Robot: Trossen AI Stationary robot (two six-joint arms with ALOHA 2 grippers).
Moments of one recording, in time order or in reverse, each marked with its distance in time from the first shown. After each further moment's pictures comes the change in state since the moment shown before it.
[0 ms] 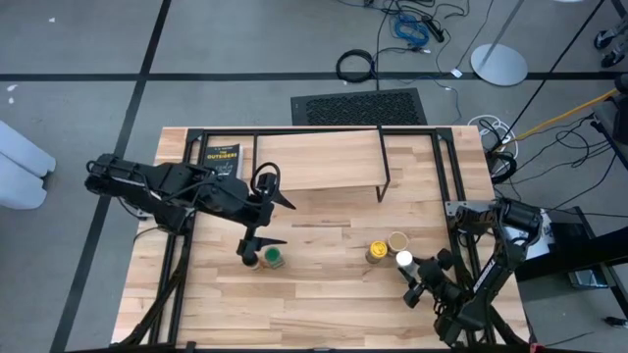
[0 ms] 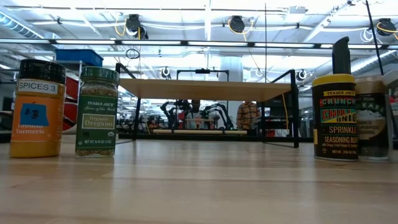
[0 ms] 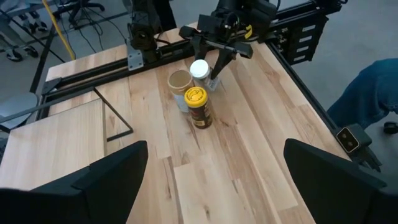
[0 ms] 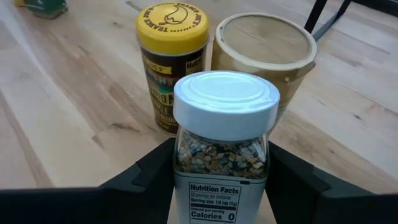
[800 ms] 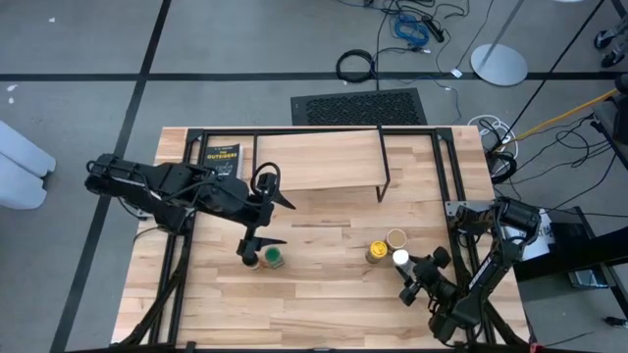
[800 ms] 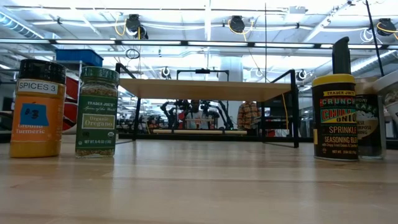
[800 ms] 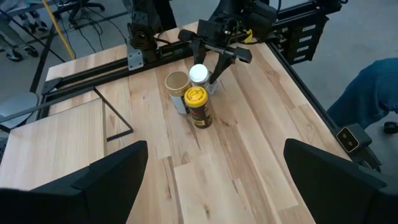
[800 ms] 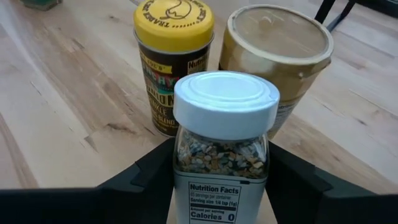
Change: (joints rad) left arm 0.000 0.000 0.000 -0.001 0.000 0.000; right arm -0.038 0.000 -0.022 0.063 0.001 -0.082
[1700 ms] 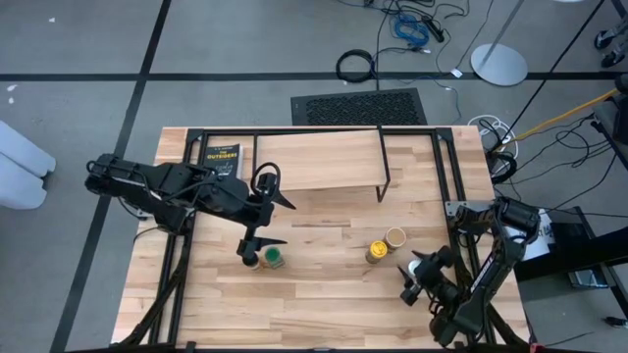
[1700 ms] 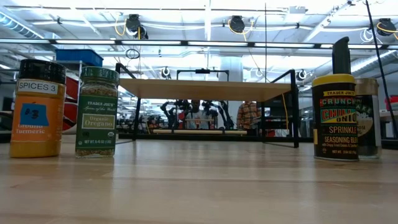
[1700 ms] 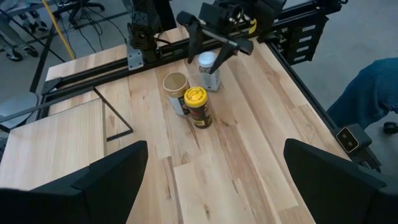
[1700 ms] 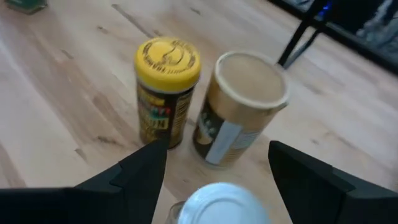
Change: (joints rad) left arm 0.000 0.000 0.000 0.000 0.000 -0.001; right arm -0.014 0.000 0.153 -0.263 -0.042 -0.012
